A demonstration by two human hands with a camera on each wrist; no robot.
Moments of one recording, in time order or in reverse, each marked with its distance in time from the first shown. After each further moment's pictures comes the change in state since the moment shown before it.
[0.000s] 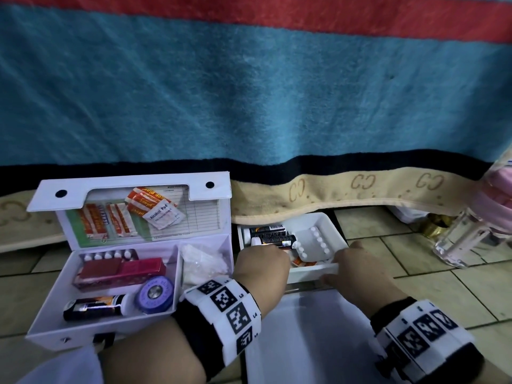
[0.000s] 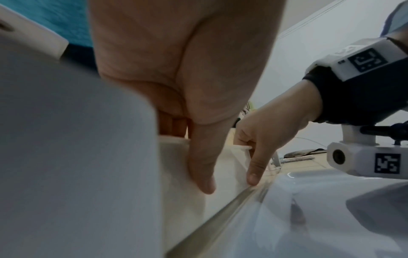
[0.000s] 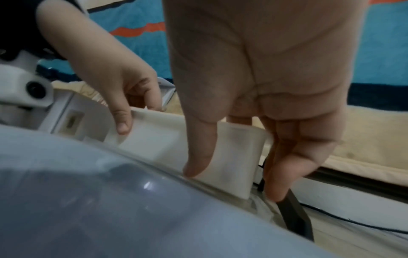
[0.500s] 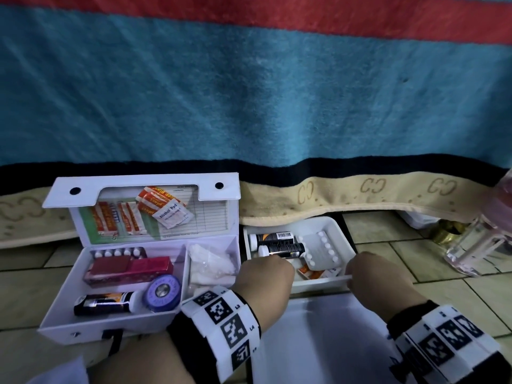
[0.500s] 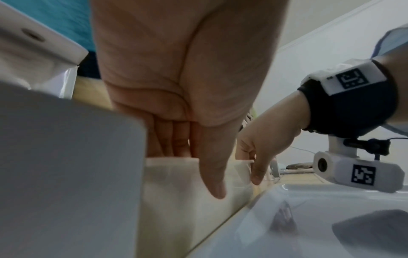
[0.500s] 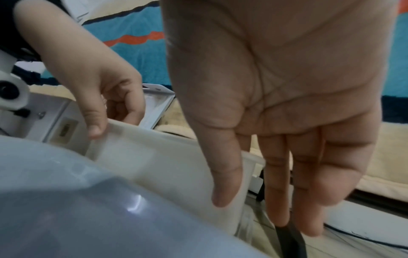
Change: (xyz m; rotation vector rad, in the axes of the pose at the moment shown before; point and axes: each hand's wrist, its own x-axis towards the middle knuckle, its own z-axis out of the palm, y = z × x) left_hand -0.011 -0.004 0.011 -0.134 -0.004 0.000; right_hand 0.004 0.014 0.003 -0.114 0.032 -0.029
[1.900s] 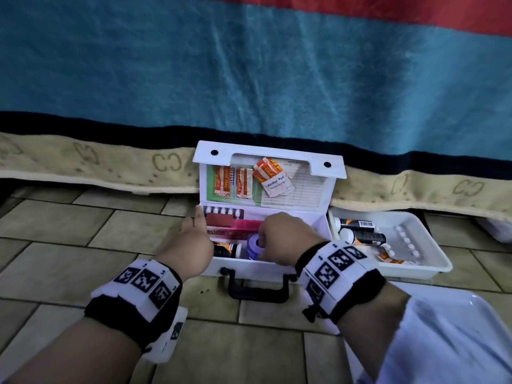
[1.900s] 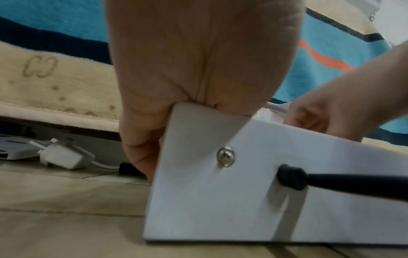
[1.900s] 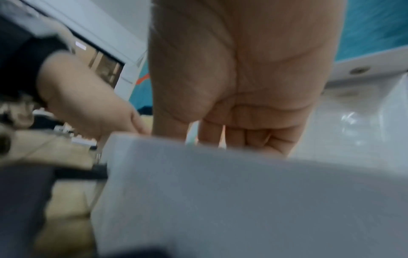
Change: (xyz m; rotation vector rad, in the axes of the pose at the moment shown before) left_hand -0.132 -0.209 0.052 -0.531 0.085 -0.712; right_hand -0.056 -0.261 -0.043 0.029 -0.048 -0.670
